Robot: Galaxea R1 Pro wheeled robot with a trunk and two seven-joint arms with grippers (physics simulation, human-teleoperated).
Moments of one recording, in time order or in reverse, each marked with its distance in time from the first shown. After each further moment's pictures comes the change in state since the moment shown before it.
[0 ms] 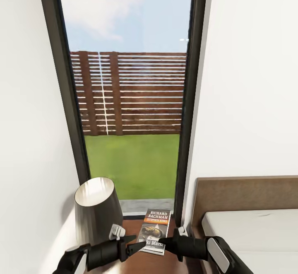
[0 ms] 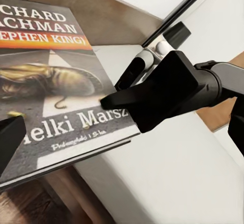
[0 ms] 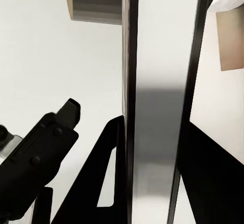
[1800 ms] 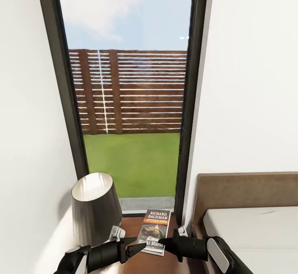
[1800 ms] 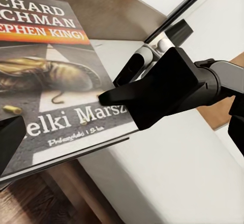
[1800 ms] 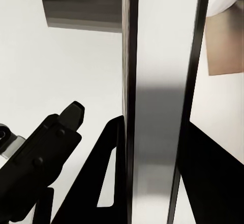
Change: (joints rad) left arm 0.001 -0.001 0.000 0.016 0.006 0.005 -0.005; right arm 0.001 0.002 0.001 0.002 0.002 -0.001 -0.002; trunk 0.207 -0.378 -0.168
